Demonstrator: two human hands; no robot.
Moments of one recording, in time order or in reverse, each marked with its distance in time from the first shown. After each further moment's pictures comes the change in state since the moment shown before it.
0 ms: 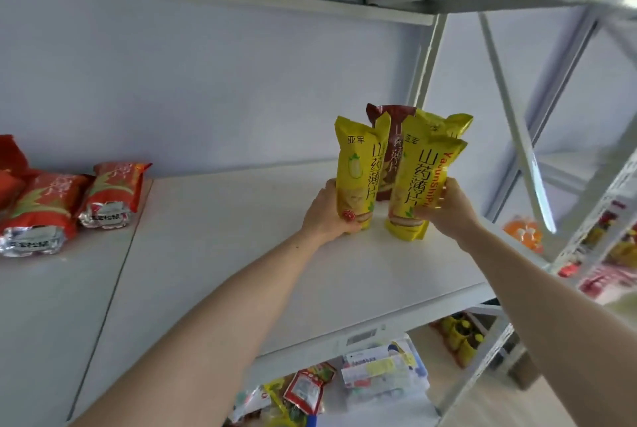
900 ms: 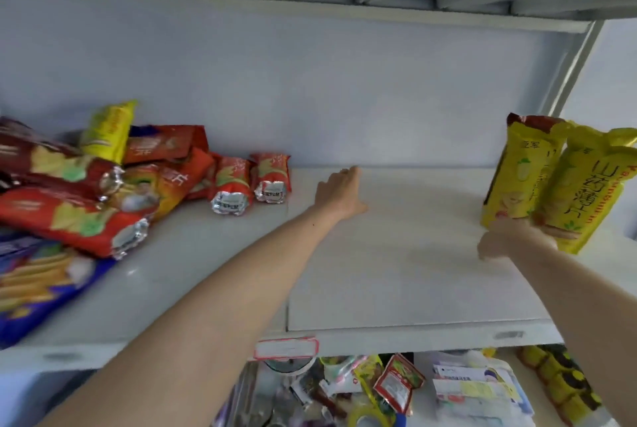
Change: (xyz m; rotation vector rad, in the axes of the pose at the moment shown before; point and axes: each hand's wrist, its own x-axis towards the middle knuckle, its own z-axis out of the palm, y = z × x) left_hand -0.078 -0.078 -0.193 0.563 0.103 -0.124; right_hand -0.097 -0.114 0.094 -0.879 -0.295 0.153
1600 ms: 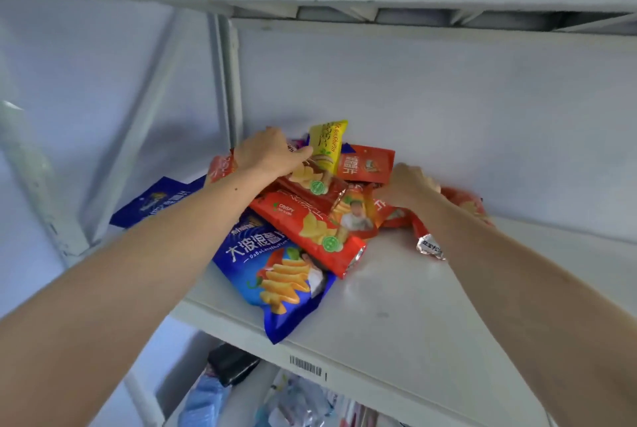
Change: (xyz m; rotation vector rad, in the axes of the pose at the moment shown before) left_hand -0.153 -0.342 -0.284 0.314 0.365 -0.678; right_hand -0.202 -0.456 -0.012 0.169 0.143 -0.835
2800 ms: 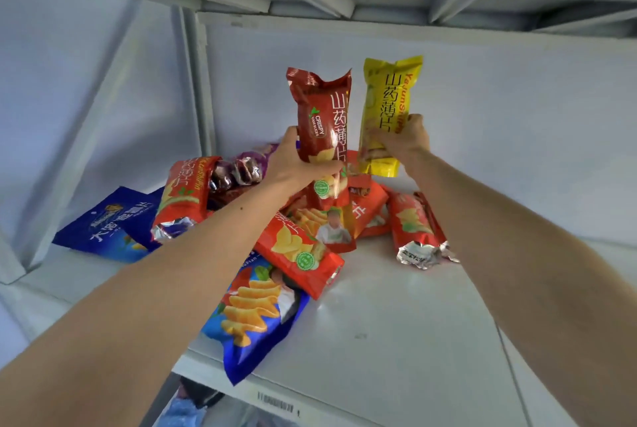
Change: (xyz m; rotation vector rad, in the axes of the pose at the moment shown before) left_hand 0.003 0.060 0.042 -0.874 -0.154 0.049; right_hand 0.099 0.020 -0.033 0.910 0.229 0.038
